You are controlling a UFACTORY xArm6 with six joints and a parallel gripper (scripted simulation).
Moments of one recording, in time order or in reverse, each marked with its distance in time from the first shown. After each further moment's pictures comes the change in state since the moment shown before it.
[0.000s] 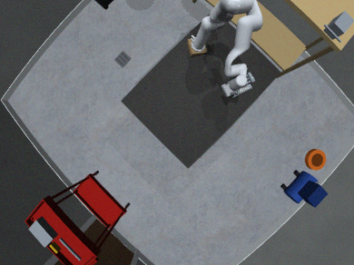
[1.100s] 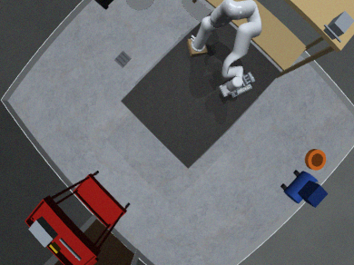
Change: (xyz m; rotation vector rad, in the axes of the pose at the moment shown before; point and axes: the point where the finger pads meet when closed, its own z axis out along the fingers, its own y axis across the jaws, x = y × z) arm 0.000 0.011 0.052 -0.007 0.000 0.000
